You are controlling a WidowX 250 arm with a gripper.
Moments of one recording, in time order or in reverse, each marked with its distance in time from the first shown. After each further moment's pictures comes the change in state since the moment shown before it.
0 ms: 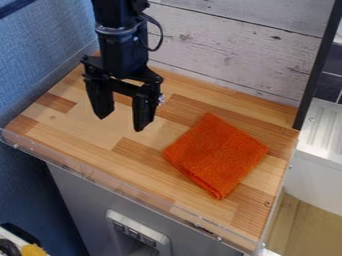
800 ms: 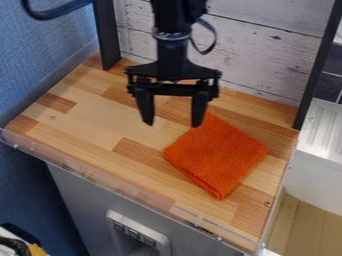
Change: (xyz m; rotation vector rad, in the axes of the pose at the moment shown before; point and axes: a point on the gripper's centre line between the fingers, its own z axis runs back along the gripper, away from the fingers) arm 0.036 -0.054 -0.002 -0.005 -0.064 0.464
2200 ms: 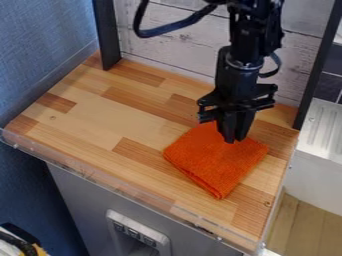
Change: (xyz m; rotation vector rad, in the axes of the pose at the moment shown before) arm 0.014 -0.069 -0.044 0.023 -0.003 0.396
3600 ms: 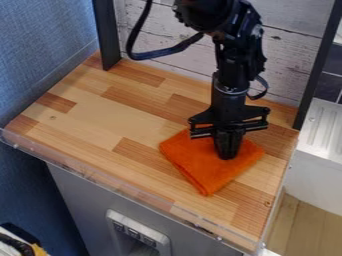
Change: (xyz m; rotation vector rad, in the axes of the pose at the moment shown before) arm 0.005 0.009 -0.034 -0.033 0.022 -0.209
